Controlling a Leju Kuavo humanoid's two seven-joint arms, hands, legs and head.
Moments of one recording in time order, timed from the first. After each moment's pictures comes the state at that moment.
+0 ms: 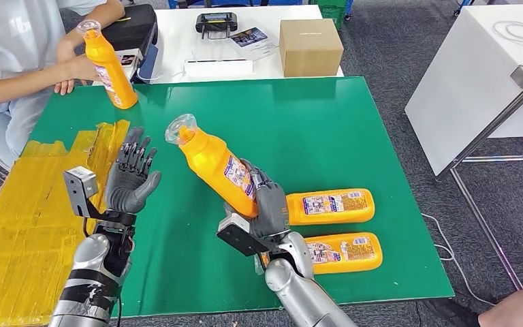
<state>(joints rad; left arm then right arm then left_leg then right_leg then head) -0.29 -0.13 0.00 -1.25 0.07 -0.21 -0.43 -0.35 0.29 0.45 -0.87 0.65 -0.59 -0.41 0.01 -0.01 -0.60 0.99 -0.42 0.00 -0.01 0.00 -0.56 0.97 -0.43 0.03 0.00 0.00</state>
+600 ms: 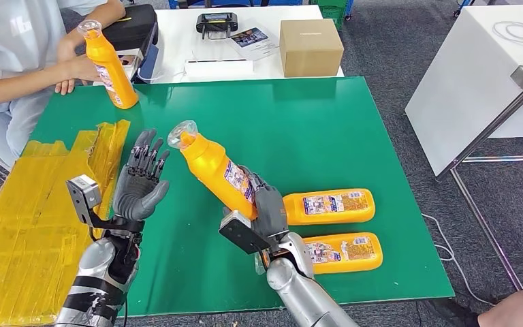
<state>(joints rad) -0.25 -0.12 -0.07 -1.31 0.13 -0.25 -0.46 -0.36 0.29 0.43 -0.83 0.62 -0.50 -0.39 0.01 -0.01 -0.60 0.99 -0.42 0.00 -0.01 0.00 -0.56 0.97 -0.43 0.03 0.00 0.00</state>
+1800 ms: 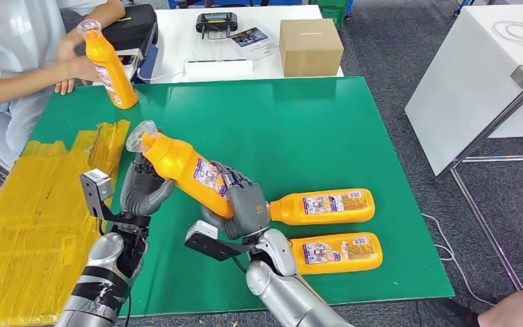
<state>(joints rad) -0.31 -0.12 -0.10 -1.19 0.09 -0.16 -0.47 -0.41 0.35 0.59 -0.78 0.77 -0.58 -0.33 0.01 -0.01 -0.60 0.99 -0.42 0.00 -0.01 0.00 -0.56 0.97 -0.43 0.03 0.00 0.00</state>
